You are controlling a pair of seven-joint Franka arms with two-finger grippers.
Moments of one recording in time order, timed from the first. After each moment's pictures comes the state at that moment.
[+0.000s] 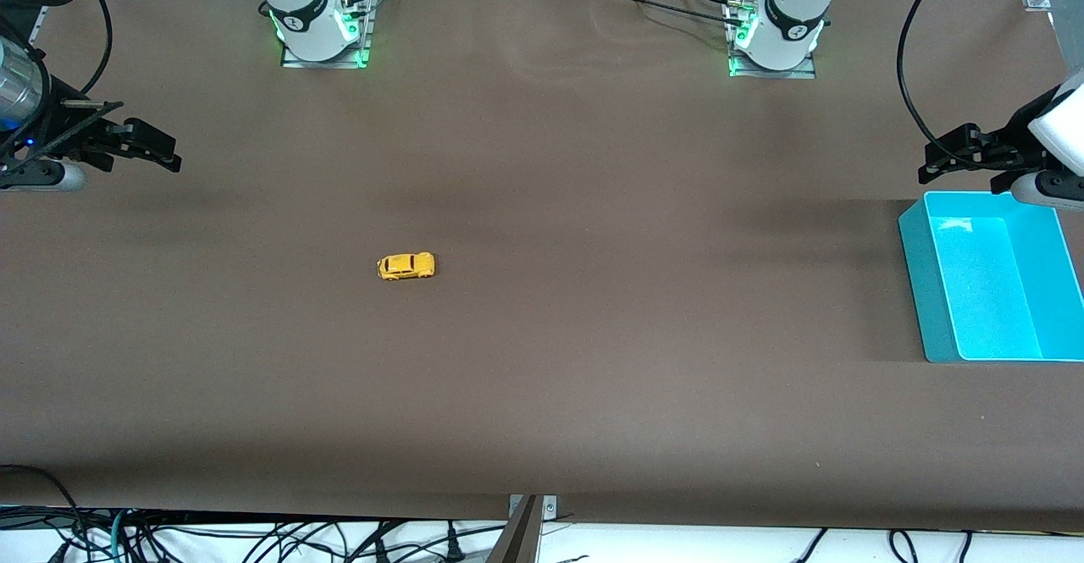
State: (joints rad) left arm -0.05 0.06 0.09 -1.57 -0.06 1.57 0.14; right arm 0.00 -0.02 0.00 -1.74 0.02 1.66 0.00
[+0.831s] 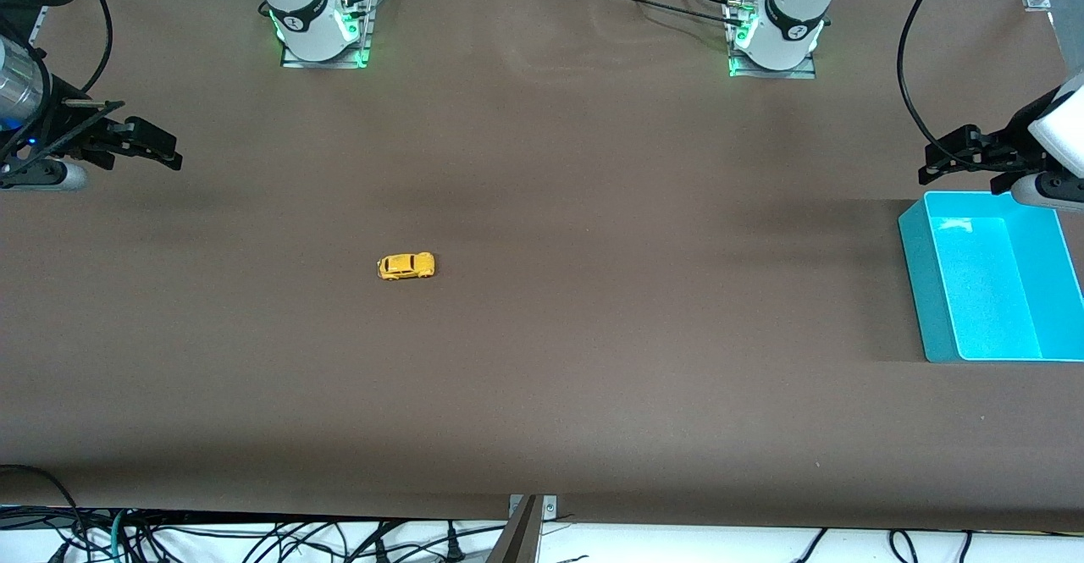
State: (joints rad) left arm -0.05 0.06 0.09 -1.57 -0.06 1.57 0.14; right arm 0.00 -0.02 0.00 -1.74 0.02 1.65 0.00
